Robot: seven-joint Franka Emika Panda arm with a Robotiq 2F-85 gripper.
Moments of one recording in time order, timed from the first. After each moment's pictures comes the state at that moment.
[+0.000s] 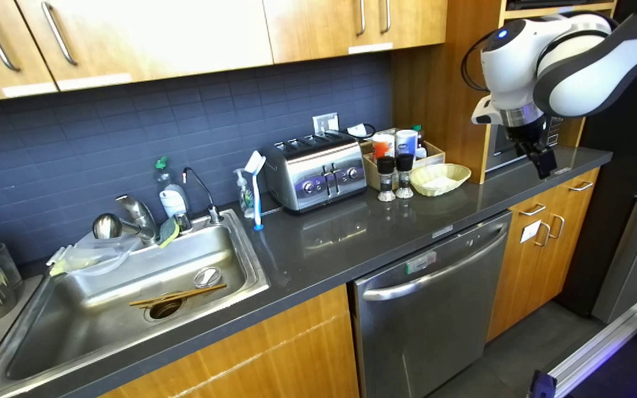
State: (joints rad) arm 0.04 -0.43 -0.06 -2.78 -0.80 2.22 -0.54
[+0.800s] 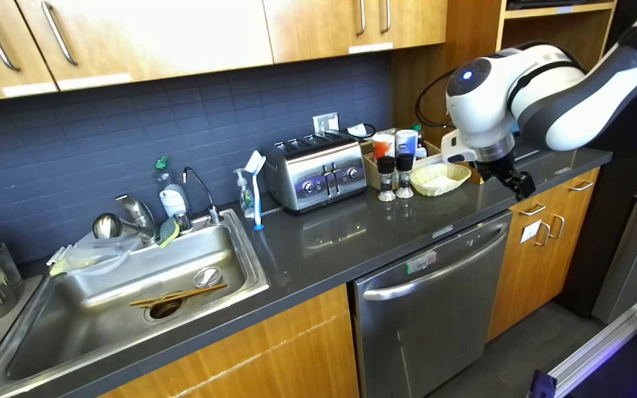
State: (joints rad) arm 0.19 -0.30 0.09 -2.78 -0.85 2.22 -0.55
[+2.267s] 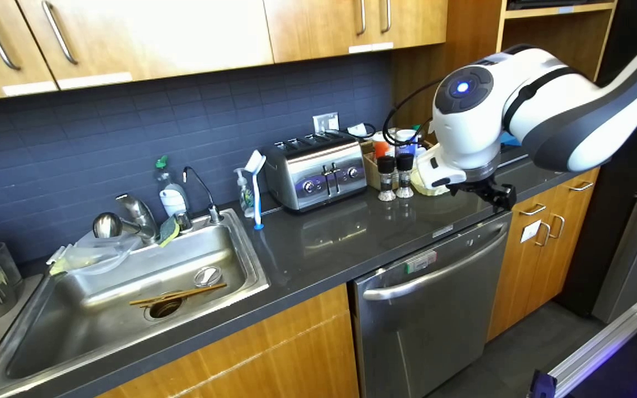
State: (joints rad) arm 0.36 -0.29 0.22 -2.77 -0.85 2.22 -0.60
